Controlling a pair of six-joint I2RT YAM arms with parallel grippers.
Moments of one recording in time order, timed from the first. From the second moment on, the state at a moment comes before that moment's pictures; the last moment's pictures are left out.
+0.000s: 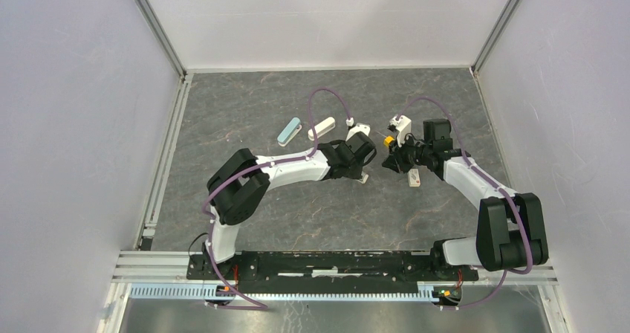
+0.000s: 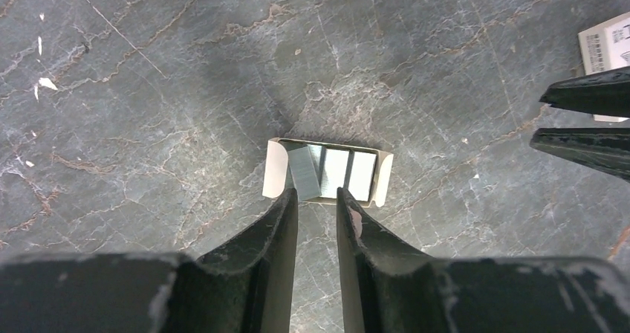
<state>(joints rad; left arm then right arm) -0.99 1.97 1.39 -0.35 -0.29 -0.56 0.12 1.35 0.71 -0.20 -0.68 -0.40</state>
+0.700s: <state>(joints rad) -0.99 2.00 1.43 -0.37 -0.29 -0.56 0.12 1.36 0.71 -0.20 -0.68 -0.40</state>
